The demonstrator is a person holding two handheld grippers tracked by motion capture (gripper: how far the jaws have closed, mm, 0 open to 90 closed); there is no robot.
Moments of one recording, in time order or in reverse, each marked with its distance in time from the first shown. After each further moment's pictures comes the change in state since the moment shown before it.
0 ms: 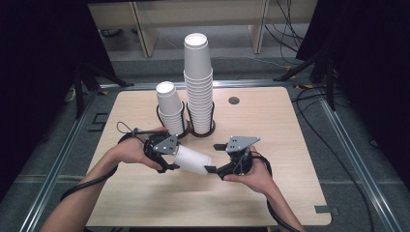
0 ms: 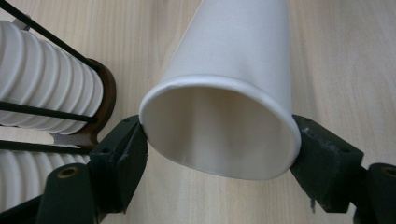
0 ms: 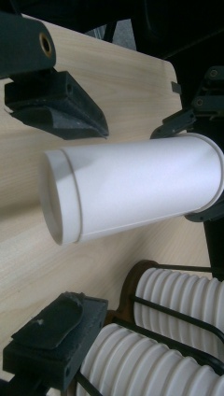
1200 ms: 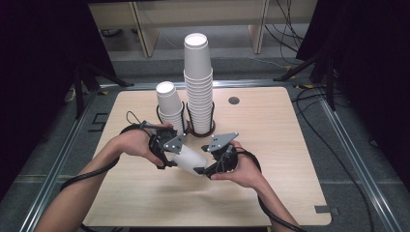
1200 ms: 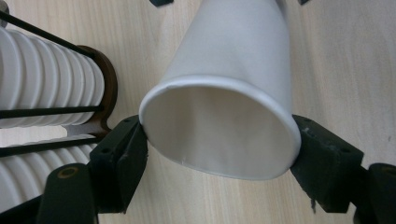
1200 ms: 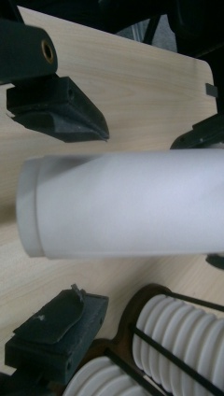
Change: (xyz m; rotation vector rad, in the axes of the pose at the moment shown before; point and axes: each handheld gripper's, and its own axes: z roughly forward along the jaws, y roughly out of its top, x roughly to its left) left arm 0.008 0.027 -0.005 0.184 -0.045 0.095; right arm 0.011 0.025 0.033 0.169 0.047 -0.045
